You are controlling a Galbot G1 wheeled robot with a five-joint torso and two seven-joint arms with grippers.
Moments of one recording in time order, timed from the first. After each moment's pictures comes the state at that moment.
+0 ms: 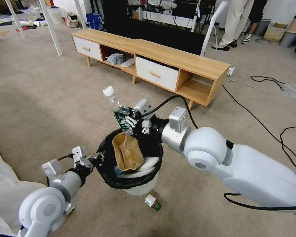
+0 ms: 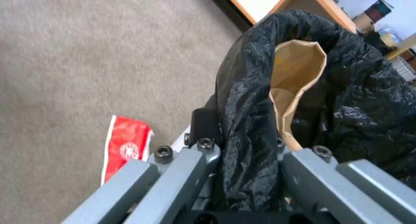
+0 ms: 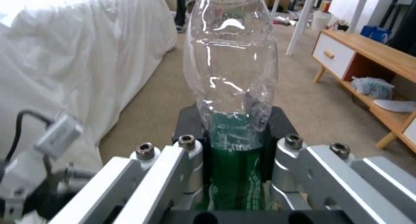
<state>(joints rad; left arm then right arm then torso) 1.42 -1.16 -0.66 -2.27 -1.13 0.61 -0.27 -0.30 0.87 -0.44 2.17 0.92 -0.44 0.19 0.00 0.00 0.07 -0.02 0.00</state>
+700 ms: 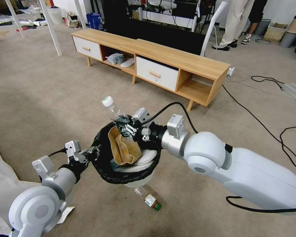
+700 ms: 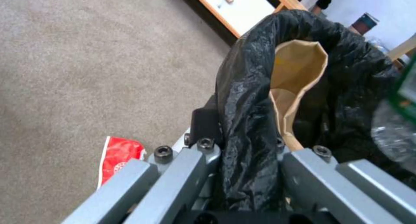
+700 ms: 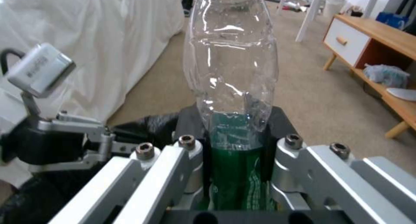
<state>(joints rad) 1.44 -1.17 -0.68 -2.34 -1.12 0.60 -0.28 -0.30 0.86 -0.49 2.15 0.90 -0.45 0.17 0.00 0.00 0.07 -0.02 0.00</state>
